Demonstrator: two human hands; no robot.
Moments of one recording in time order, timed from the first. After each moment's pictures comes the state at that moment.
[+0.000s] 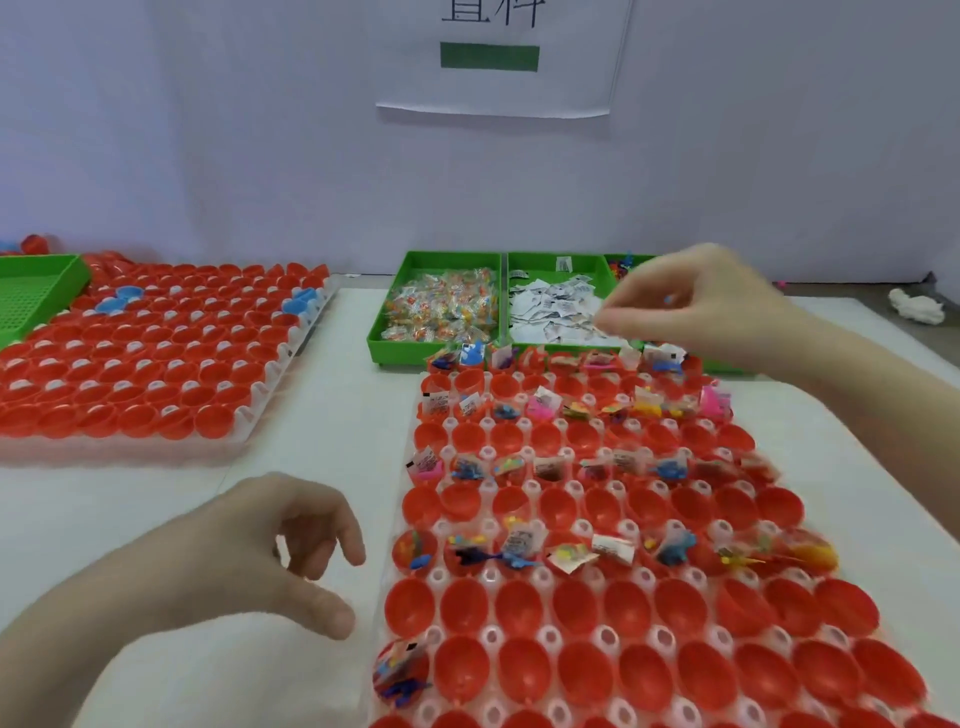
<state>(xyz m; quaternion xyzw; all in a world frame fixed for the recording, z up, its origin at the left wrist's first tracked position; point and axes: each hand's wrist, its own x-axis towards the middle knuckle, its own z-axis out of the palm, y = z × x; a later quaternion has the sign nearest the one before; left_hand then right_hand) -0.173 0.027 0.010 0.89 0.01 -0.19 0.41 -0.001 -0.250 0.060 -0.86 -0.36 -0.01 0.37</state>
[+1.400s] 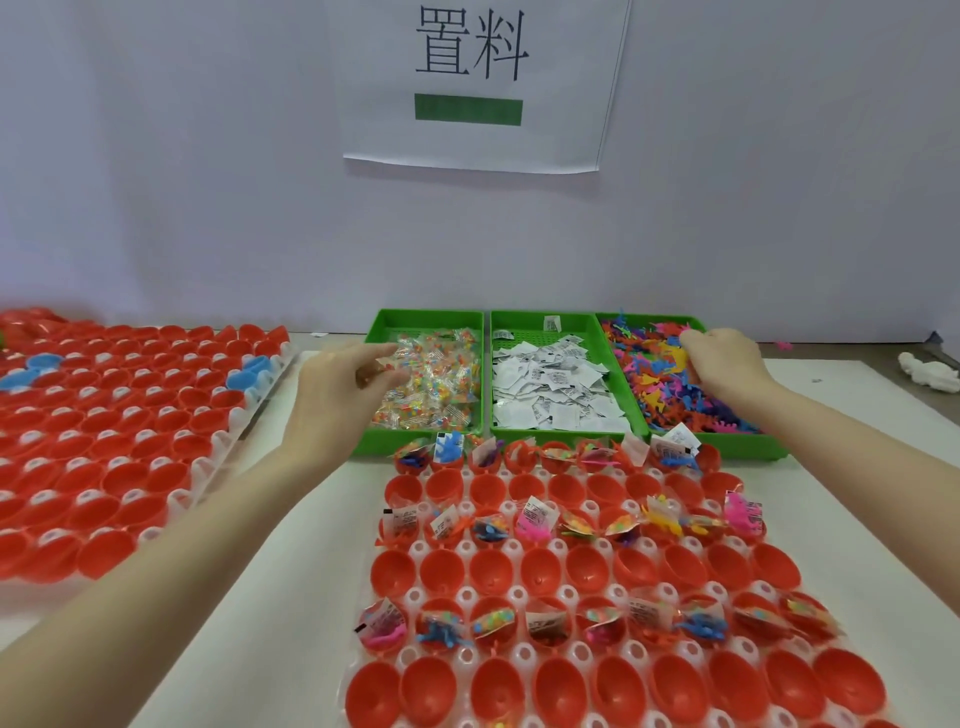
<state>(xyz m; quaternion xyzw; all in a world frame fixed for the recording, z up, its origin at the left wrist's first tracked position) 0.044 0.030 -0.023 0.88 0.03 0.33 0.33 0.171 -0.279 -0.006 -0.92 0.03 -0.11 0.37</state>
